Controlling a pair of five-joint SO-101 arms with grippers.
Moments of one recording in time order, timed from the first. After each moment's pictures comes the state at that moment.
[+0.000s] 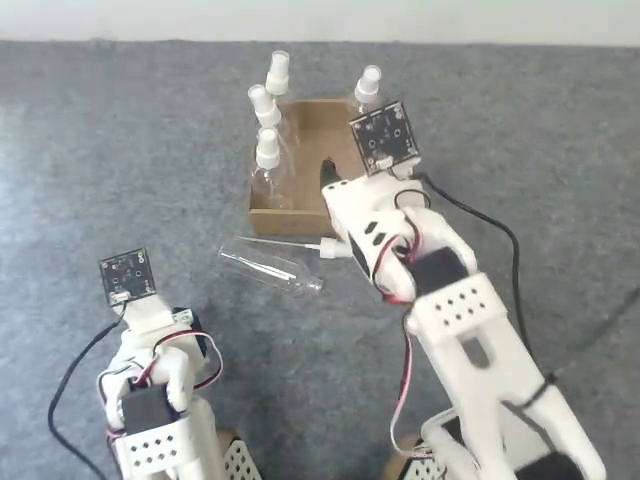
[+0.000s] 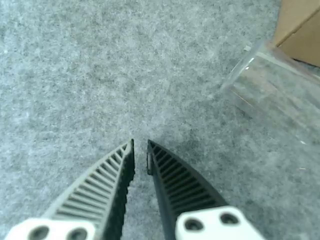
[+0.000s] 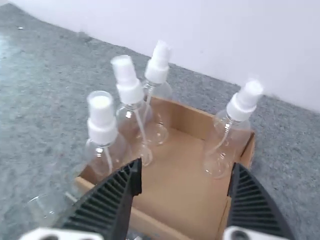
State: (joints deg) left arm -21.8 -103.5 97.1 72.2 8.7; right arm -29.5 -34.3 41.1 27.5 1.2
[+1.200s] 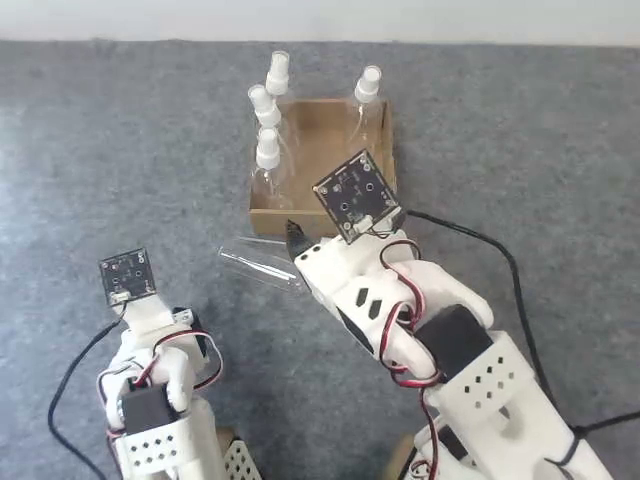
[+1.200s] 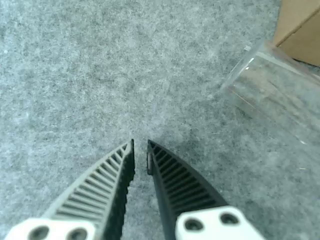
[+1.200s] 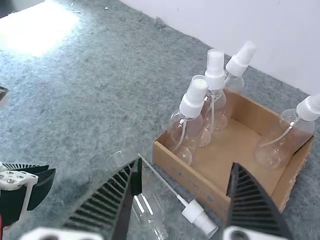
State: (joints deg) left arm -21.8 -103.5 97.1 72.2 8.7; right arm -42.1 -50.1 38.1 49.8 1.2
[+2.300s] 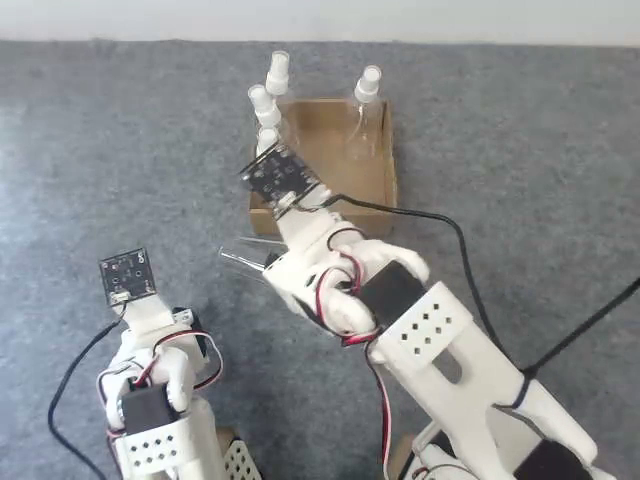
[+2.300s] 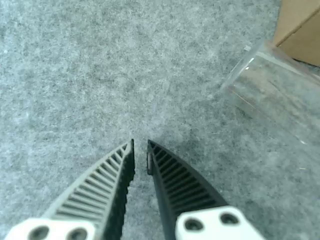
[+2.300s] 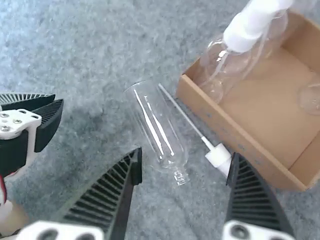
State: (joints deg) left arm -21.8 -103.5 97.1 72.2 8.7; right arm -47.7 -30.2 27.4 60.0 1.2
